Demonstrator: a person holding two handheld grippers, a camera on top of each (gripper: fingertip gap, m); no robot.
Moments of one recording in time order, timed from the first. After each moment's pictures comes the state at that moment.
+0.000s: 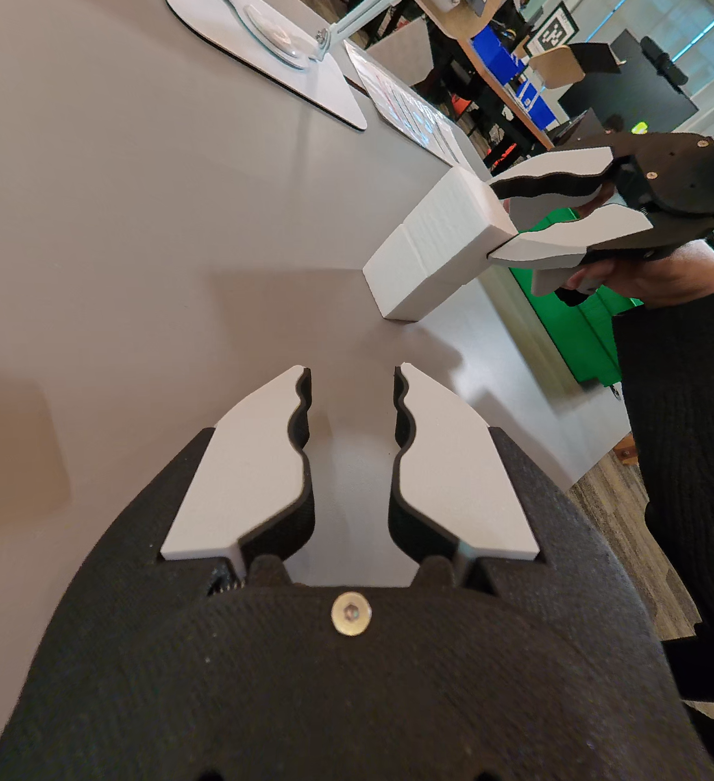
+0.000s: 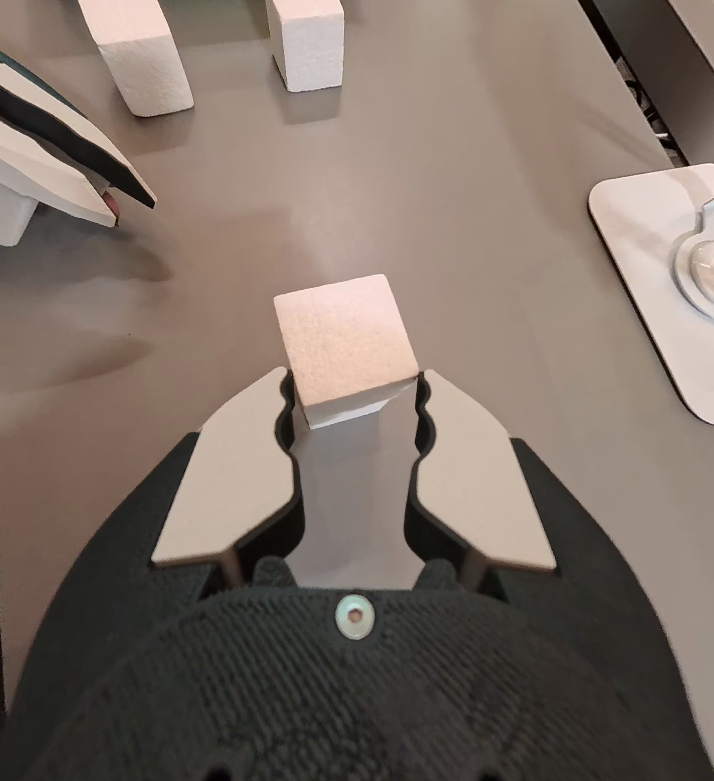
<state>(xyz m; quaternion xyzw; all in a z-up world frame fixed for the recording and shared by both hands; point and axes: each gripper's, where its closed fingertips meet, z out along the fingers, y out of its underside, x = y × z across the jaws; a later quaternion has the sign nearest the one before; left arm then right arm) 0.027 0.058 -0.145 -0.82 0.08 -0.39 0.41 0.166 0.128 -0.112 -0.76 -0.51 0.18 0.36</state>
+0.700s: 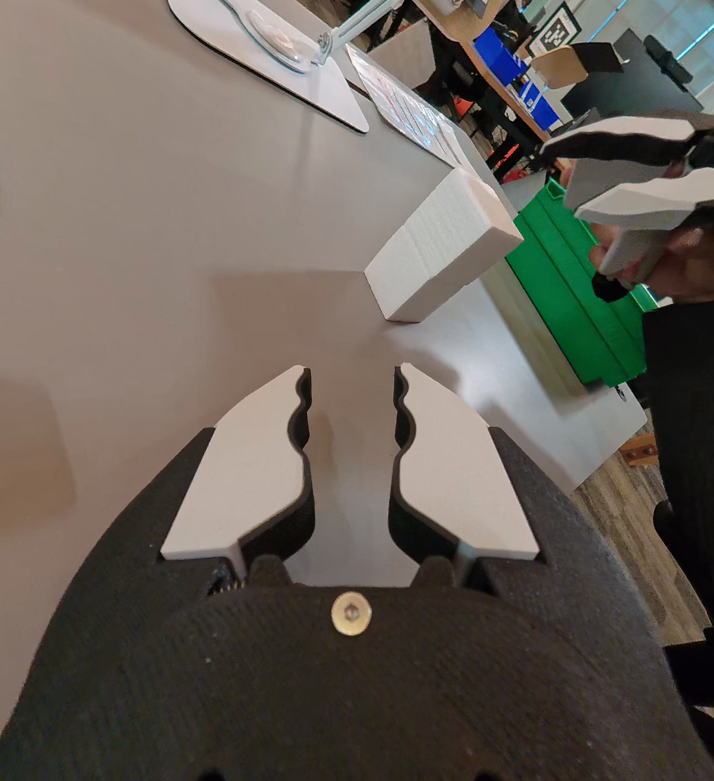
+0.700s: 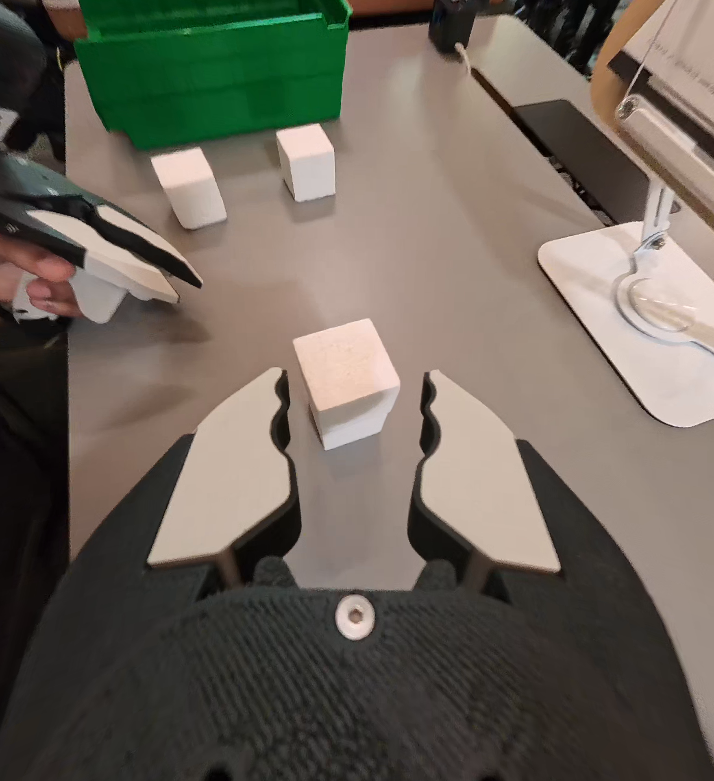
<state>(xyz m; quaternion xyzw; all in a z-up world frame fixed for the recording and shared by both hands) 0.026 0.059 -0.144 -0.82 0.08 -0.38 0.42 0.177 0.121 -0.063 -0.74 -0.46 0.23 0.42</state>
